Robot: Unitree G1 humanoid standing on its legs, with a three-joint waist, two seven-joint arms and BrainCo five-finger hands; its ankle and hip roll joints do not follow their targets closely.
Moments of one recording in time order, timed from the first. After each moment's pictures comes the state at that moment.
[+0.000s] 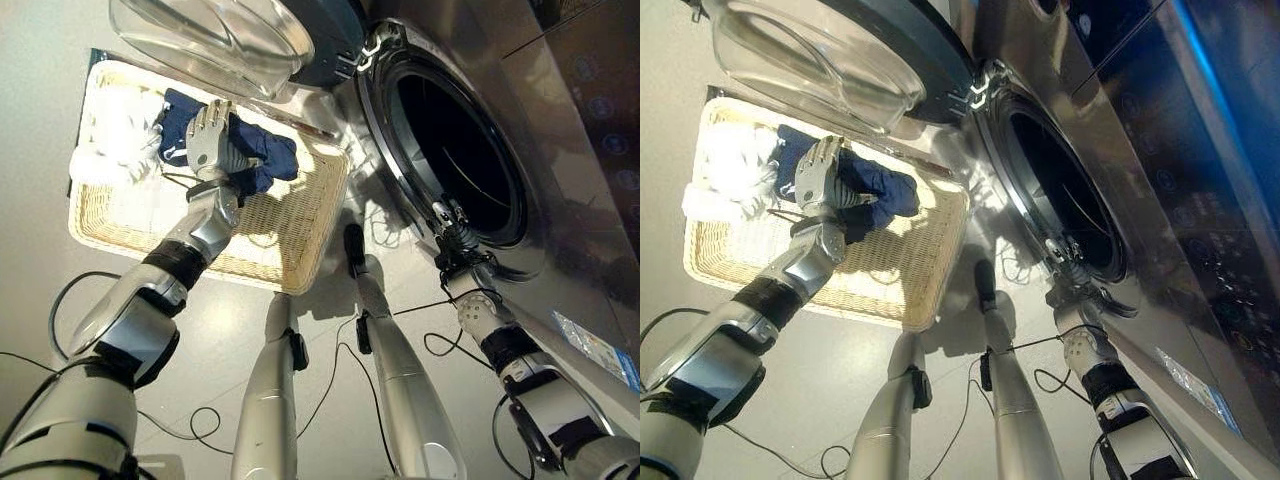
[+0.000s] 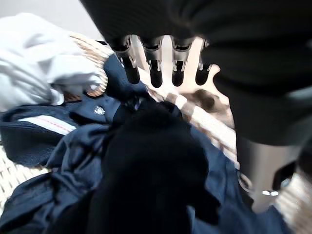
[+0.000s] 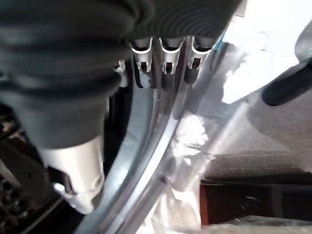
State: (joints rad) left arm -1.11 0.60 -0.72 0.79 0.26 0.30 0.56; right arm -0.63 -0.37 0.30 0.73 1.11 -0.25 -0.10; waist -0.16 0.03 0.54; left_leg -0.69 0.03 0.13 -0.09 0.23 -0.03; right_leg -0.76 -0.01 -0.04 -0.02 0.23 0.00
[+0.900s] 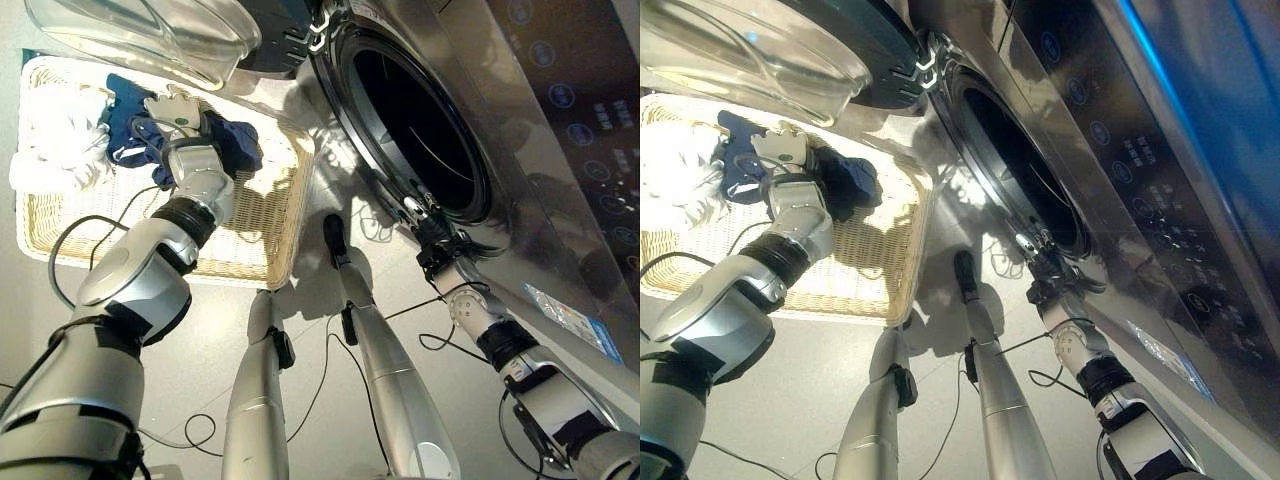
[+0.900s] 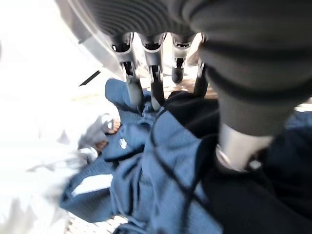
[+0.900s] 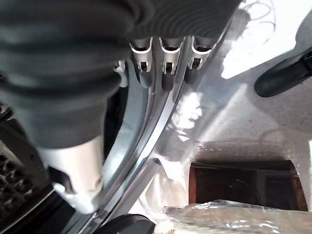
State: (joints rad) left arm -1.30 0.59 -0.86 0.98 0.40 0.65 0.37; right arm -0.64 -0.41 0.41 0.60 1.11 -0.21 -0.07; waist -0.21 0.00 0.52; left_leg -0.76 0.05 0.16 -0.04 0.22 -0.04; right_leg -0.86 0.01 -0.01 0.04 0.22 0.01
